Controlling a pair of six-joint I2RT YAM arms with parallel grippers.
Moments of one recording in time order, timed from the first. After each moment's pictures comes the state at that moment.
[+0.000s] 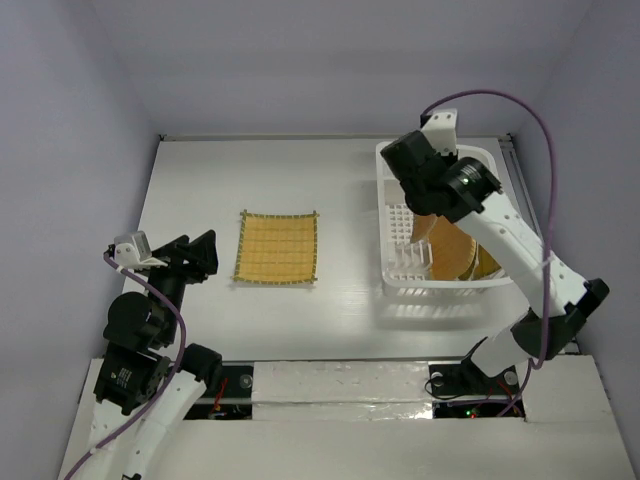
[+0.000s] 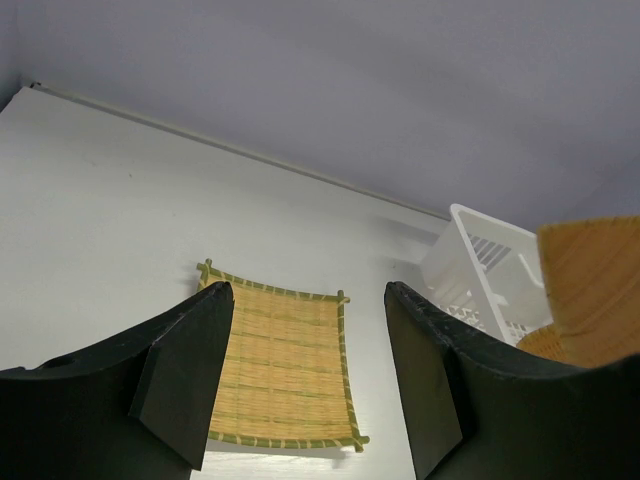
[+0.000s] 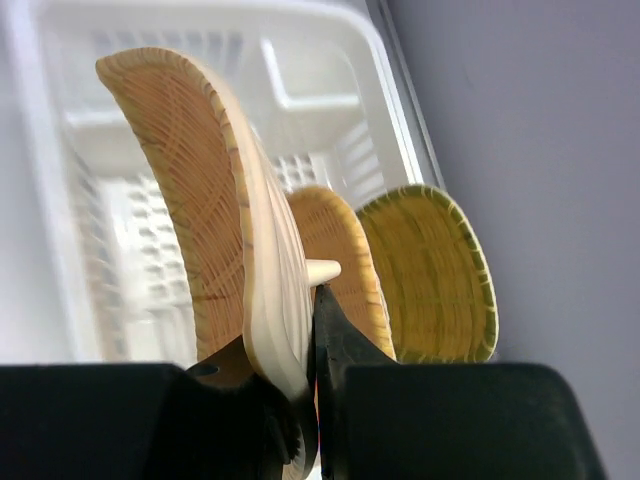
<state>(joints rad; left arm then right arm) -0.40 0.25 0.75 -0.41 -0.32 -0.43 0.71 1.54 1.80 -1.24 1.02 0.47</state>
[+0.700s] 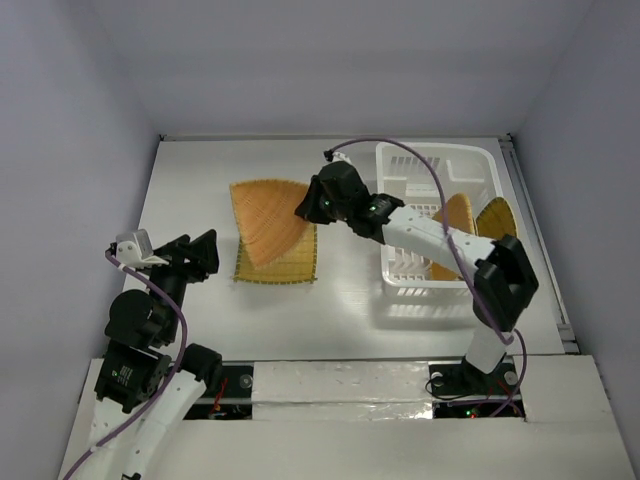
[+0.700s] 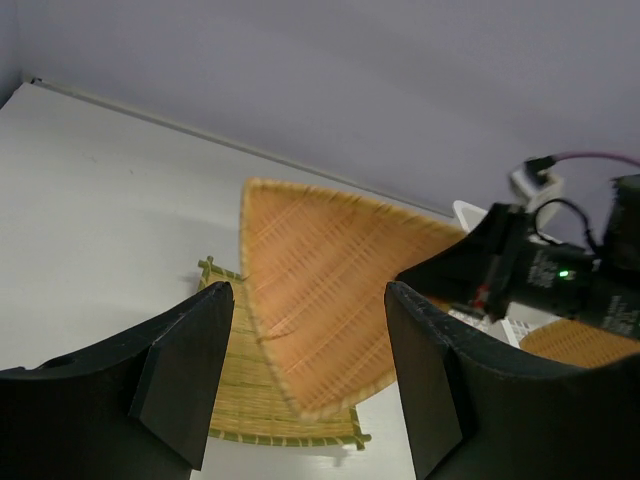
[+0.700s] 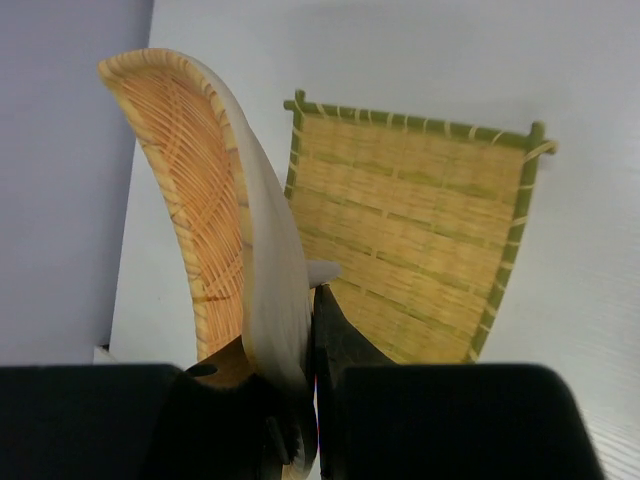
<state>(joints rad) -0.40 0.26 0.75 -0.41 -0.32 -0.43 0.81 1.73 1.50 -0.24 0.13 0.76</state>
